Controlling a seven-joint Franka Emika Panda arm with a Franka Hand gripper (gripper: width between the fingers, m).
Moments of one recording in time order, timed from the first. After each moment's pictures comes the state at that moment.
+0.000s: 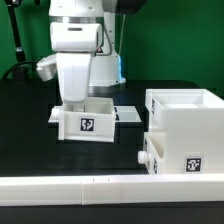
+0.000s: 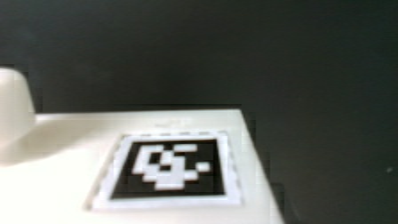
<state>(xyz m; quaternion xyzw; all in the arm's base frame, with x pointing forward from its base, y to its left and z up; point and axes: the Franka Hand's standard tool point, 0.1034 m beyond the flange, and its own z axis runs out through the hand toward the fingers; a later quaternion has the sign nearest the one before) 0.491 -0.057 0.061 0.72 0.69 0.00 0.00</state>
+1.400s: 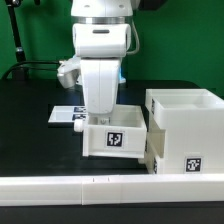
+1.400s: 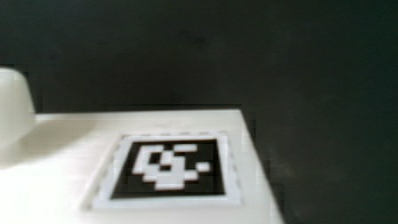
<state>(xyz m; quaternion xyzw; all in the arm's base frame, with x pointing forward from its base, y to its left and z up) 0.534 -0.019 0.060 0.74 0.68 0.00 -0.01</state>
